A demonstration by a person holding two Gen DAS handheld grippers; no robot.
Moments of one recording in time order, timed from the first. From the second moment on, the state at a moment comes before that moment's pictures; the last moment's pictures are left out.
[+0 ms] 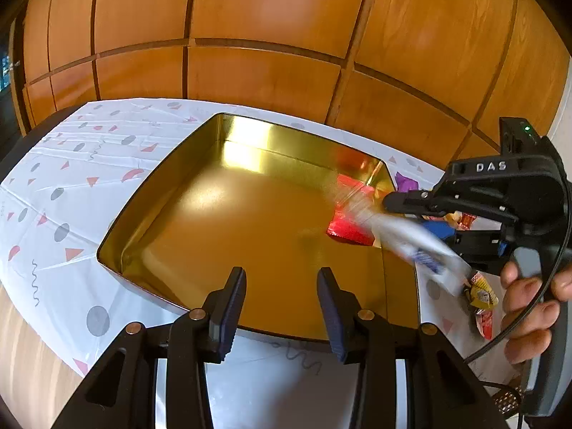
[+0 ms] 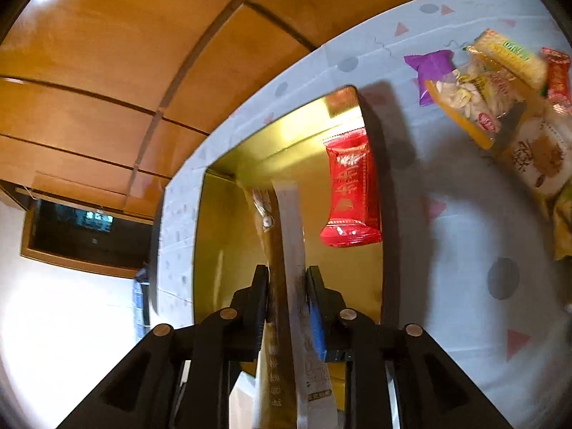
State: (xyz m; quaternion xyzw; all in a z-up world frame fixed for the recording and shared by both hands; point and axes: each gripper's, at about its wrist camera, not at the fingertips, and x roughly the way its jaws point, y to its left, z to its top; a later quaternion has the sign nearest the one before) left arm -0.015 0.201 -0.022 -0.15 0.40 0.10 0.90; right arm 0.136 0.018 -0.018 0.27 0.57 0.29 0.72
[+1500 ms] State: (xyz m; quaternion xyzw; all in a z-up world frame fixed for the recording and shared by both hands) left arm 0.092 0.033 -0.004 0.13 0.45 -0.13 0.87; right arm 0.193 -0.253 -0.028 0.03 0.49 0.09 0.86
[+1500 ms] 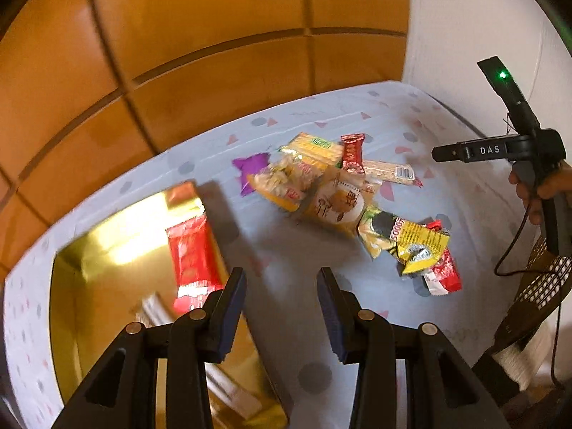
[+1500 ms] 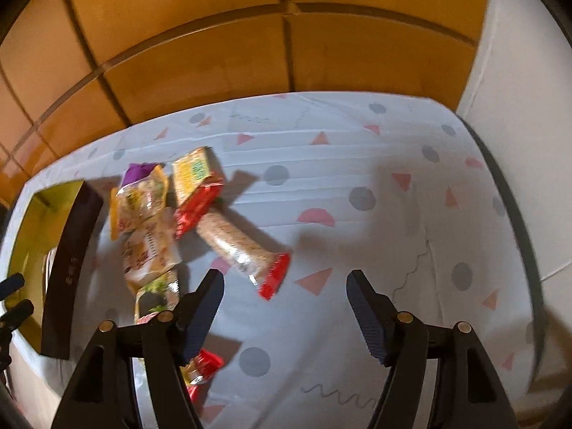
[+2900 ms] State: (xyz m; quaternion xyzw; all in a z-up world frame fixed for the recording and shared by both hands) left arm 0.293 0.013 -0.037 0.03 0.51 -0.02 0.86; right arm 0.197 -0.270 -0.024 0.14 0.49 0.11 0.85
